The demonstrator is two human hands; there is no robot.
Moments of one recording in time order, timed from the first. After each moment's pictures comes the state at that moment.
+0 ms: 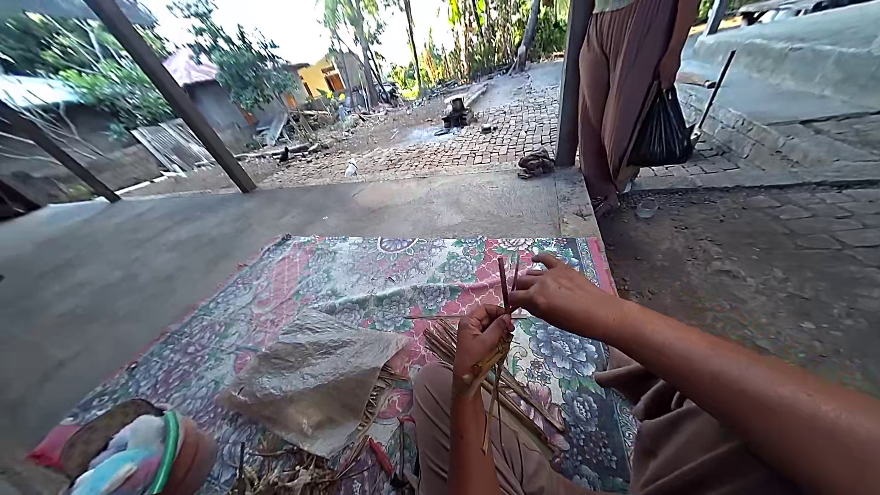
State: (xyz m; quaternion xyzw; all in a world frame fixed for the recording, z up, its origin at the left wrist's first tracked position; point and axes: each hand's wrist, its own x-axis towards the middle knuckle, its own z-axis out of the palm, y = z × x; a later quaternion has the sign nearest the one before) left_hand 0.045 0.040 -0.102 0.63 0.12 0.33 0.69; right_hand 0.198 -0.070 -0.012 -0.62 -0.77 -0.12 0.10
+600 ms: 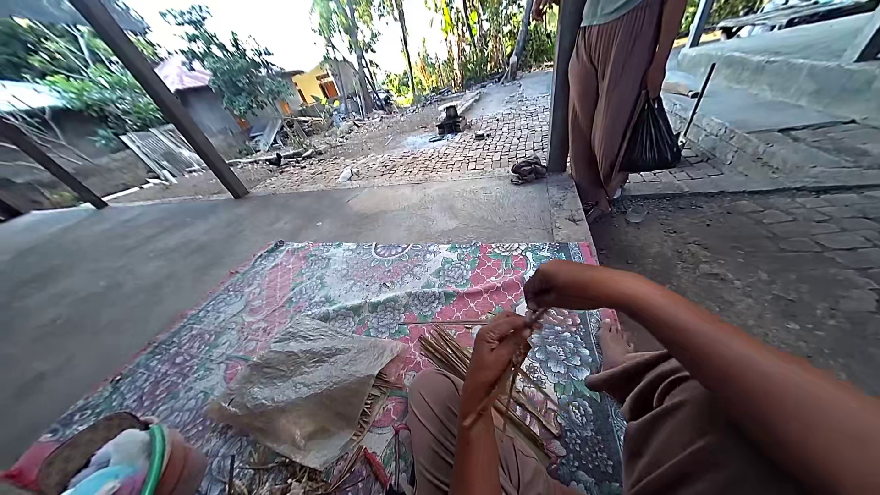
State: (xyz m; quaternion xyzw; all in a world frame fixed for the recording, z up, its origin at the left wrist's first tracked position) left_hand 0.063 0.031 -0.126 0.69 -0.07 0.34 0.63; right_hand 0.223 -0.075 0.027 -0.70 -0.68 0.20 0.11
